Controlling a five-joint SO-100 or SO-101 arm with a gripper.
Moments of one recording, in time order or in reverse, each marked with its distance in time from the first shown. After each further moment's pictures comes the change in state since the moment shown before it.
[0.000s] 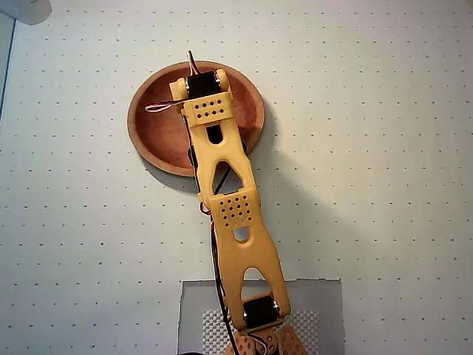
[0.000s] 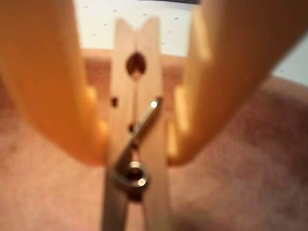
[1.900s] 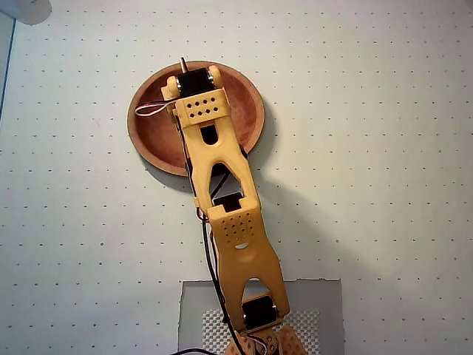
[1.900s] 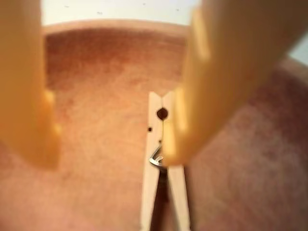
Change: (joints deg) arm -2.1 27.0 29.4 9.7 0.0
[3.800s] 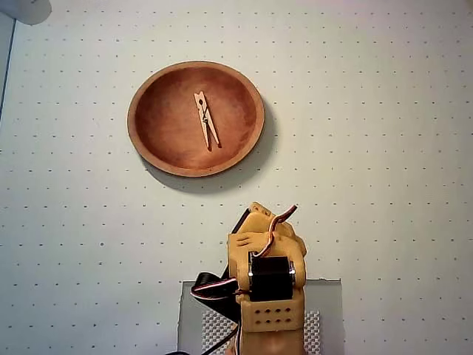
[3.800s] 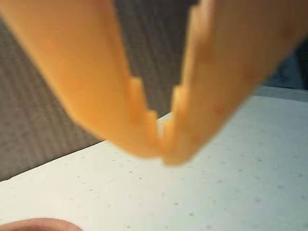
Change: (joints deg) arm 13.8 101.7 73.1 0.0 46.1
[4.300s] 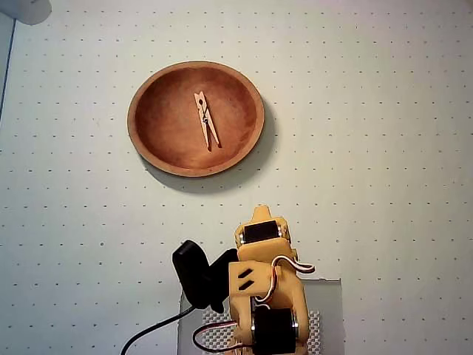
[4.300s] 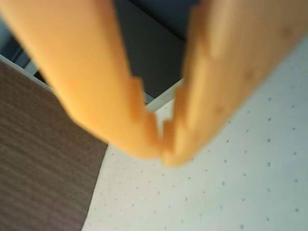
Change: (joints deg) arm 0.5 21.3 8.6 -12.0 35.0
